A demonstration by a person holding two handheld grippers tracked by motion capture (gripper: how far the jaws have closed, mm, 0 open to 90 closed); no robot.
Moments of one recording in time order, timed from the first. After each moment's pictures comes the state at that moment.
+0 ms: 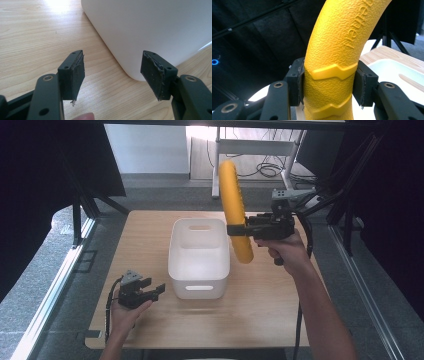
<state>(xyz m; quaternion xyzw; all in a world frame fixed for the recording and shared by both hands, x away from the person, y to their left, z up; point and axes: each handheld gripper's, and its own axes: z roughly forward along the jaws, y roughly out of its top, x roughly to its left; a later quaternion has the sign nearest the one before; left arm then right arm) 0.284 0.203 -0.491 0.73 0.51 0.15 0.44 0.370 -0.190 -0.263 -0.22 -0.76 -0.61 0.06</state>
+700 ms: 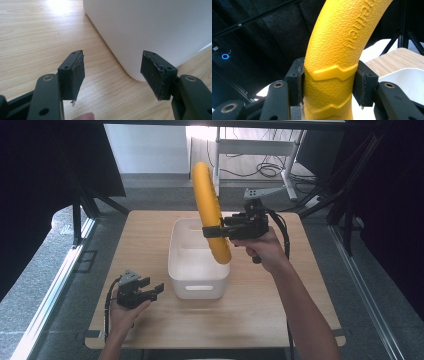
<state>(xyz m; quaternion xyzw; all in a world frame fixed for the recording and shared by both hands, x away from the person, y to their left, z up) 0.283 0.207 -0.490 0.73 0.51 0.15 0.44 0.379 -0.140 -0.272 -0.19 -0.77 -0.60 0.09</state>
